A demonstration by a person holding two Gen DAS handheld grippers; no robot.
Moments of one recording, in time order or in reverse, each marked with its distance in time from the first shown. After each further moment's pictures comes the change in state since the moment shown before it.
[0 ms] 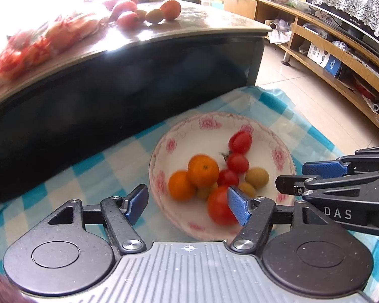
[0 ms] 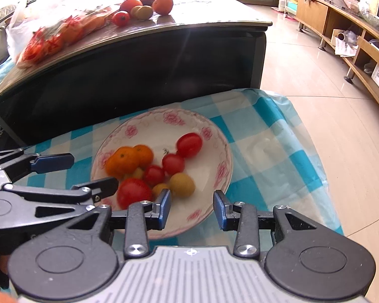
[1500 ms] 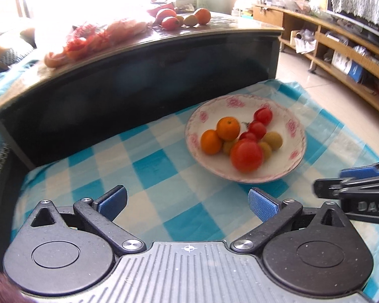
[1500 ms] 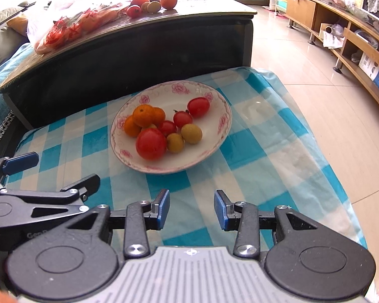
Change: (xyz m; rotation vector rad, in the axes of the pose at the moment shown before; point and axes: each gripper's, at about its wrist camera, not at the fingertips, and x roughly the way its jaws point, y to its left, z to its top) left arm -0.050 -0.011 -0.067 -0.038 -0.076 0.197; right arm -0.046 0.013 -0.066 0.039 -0.015 -0.012
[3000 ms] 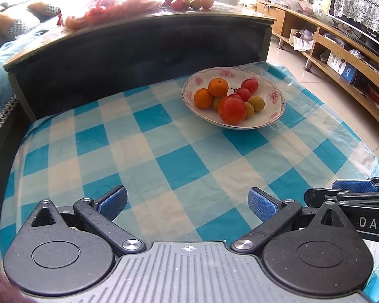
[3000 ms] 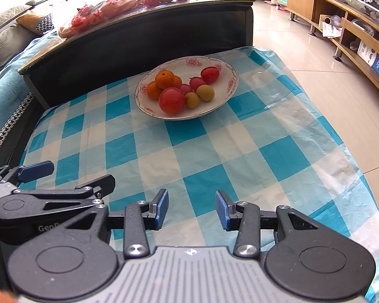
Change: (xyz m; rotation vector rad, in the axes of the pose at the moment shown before) left arm -0.041 0.002 -0.057 -0.101 0.046 -0.066; right arm -0.040 0.014 -0.064 0.007 0.014 0.034
